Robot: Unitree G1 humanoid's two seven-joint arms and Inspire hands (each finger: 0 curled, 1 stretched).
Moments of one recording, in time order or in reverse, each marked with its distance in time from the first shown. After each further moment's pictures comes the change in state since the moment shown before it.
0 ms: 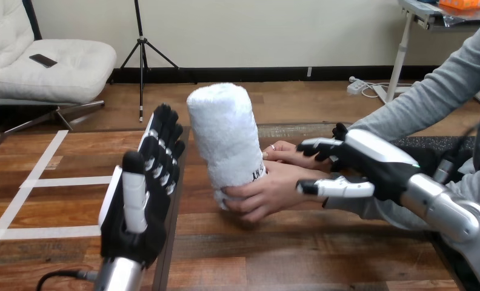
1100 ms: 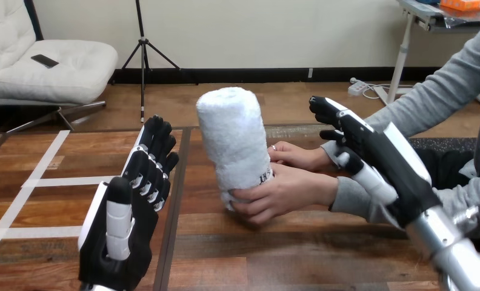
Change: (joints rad) left arm 0.162 0.065 -0.011 -0.183 -0.035 0.003 -0.053; right arm 0.358 0.186 -0.178 -0.386 0.449 -0.079 0.025
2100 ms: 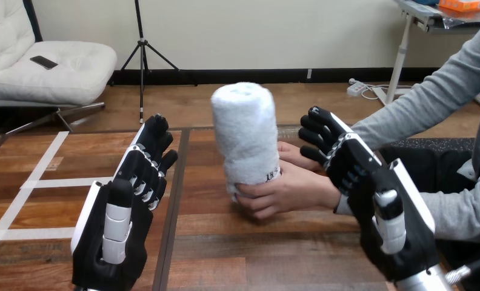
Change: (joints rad) left arm 0.016 0.001 -0.009 -0.021 -0.008 -0.042 0.009; right arm 0.311 0.171 0.028 -0.338 0.189 0.019 0.089
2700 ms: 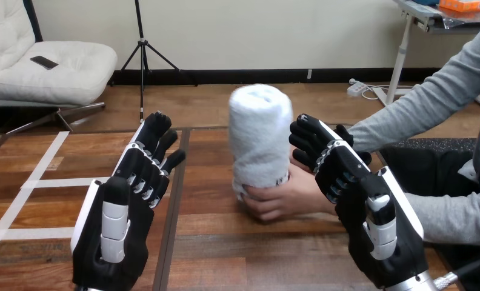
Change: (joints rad) left arm -0.005 -0.009 -0.008 0.004 -0.019 -0.003 -0.004; right arm 0.011 0.043 0.015 -0.003 -0.001 0.026 0.023
